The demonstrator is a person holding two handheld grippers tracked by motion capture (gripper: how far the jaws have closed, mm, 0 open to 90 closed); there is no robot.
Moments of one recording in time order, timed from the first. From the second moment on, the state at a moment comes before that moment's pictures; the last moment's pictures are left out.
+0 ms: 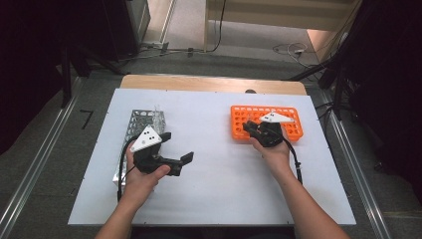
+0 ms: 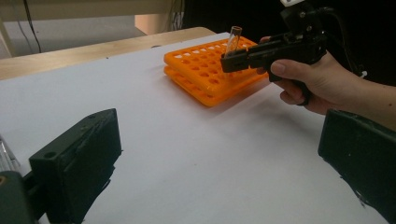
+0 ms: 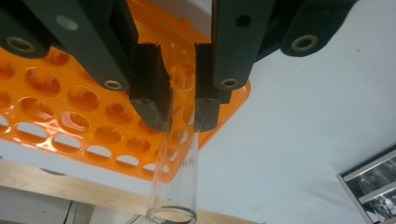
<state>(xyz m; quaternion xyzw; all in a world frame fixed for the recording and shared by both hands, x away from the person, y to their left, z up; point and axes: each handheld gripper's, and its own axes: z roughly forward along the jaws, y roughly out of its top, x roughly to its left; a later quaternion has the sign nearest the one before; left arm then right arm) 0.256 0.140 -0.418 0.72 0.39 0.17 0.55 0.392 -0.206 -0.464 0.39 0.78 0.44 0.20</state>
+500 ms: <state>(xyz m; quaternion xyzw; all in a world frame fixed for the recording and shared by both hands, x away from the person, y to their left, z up) 0.255 0.135 -0.417 0.72 0.38 0.17 0.55 0.376 -0.217 -0.432 0.38 0.77 0.48 0.19</state>
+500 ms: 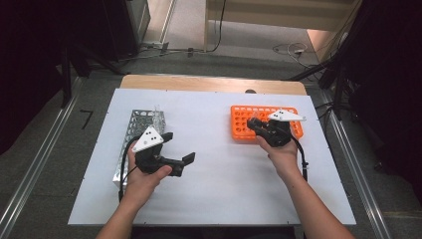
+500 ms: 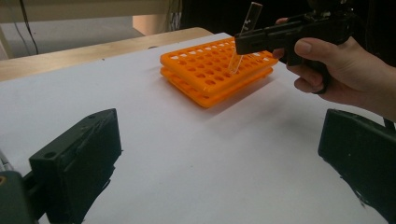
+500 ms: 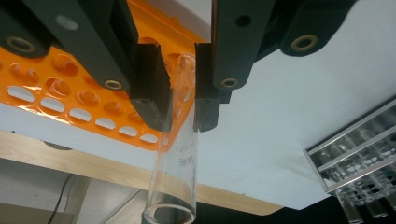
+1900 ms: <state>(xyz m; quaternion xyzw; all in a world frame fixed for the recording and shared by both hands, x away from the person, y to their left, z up) 0.247 0.083 -0.413 0.74 0.34 0.15 0.56 0.281 -0.167 -0.438 0.25 0.83 0.50 0.10</state>
